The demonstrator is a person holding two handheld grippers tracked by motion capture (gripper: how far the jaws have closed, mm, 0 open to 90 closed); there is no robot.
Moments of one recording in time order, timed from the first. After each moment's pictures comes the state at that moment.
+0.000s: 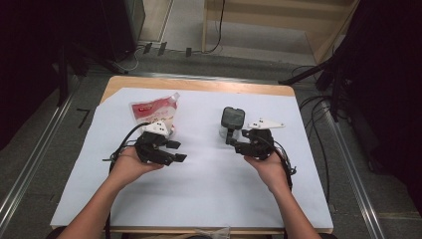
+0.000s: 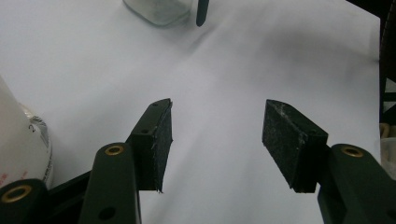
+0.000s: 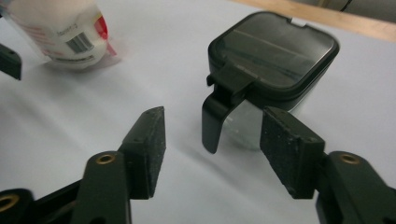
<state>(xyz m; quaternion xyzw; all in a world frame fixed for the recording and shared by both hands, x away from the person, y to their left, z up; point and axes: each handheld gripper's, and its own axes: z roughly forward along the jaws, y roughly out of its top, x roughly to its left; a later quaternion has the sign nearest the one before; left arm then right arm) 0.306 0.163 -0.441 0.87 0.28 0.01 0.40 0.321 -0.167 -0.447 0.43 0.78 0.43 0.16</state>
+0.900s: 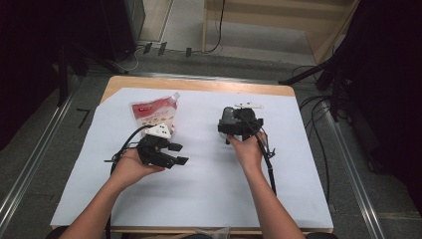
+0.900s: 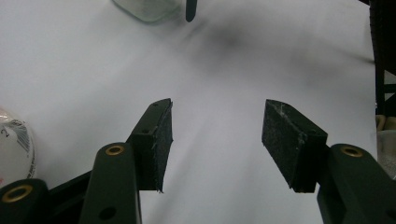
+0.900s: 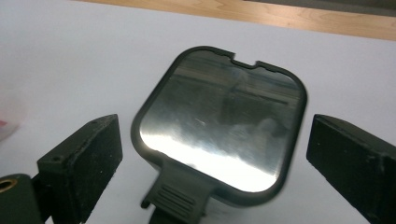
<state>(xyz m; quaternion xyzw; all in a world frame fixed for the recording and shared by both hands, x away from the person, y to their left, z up) 0.304 0.157 -0.444 0.88 0.27 0.01 0.40 0.379 -0.117 -0.455 0.57 0.71 0.35 0.22</state>
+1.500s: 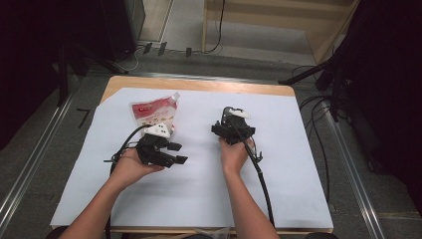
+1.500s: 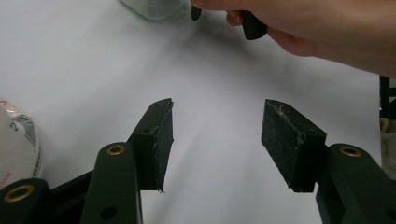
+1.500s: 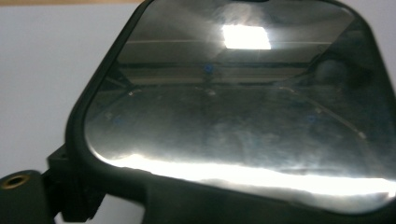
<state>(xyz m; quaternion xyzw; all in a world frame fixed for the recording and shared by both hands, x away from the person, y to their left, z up) 0.305 0.159 -0.446 0.88 0.27 0.01 0.40 0.387 -0.094 -0.501 0.65 0.63 0.33 0.27</state>
